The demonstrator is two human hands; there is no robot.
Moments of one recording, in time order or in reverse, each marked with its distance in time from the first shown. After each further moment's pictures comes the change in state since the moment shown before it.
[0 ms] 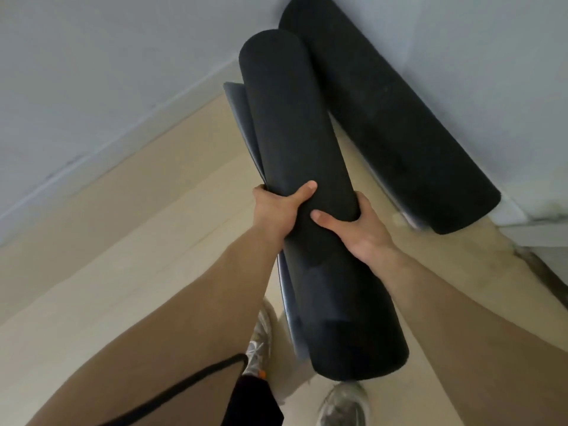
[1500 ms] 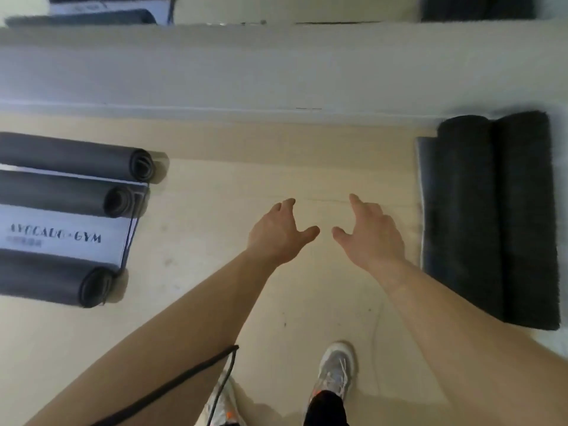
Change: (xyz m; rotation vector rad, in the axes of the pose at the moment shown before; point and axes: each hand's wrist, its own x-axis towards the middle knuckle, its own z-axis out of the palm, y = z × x) left_hand -0.284 -0.042 -0.299 0.564 0.291 -0.024; right_hand -0.294 -0.157 0.121 -1.138 -0.306 -0.682
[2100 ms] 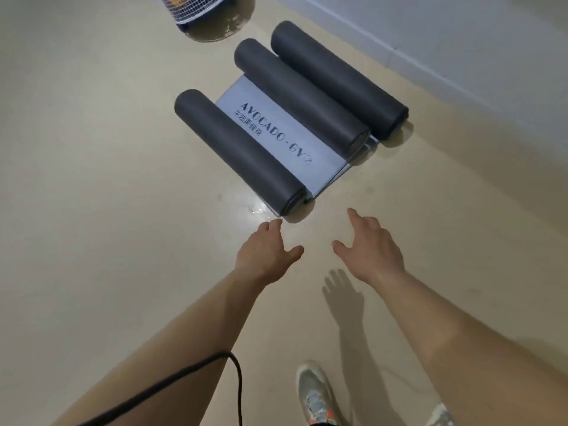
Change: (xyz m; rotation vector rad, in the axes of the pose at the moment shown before) left_hand -0.273 -0.550 -0.092 -0.288 0.215 -0.547; right_hand -0.190 -0.466 0.299 -0.329 -0.302 -0.530
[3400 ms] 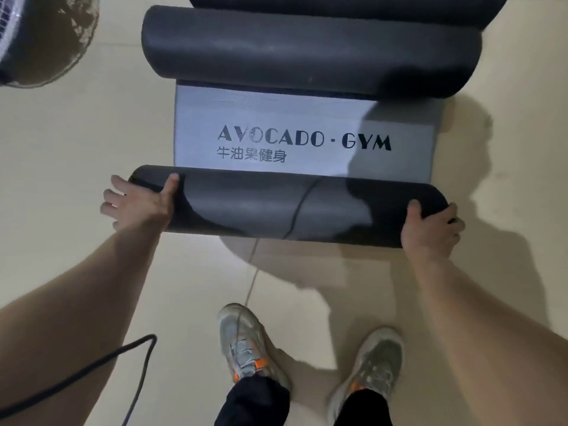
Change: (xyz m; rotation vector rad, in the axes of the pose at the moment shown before) left_hand 0.651 -0.306 -0.203 0.112 0.313 -0.156; right_hand 0.379 -0.208 0.218 0.805 0.596 1.262
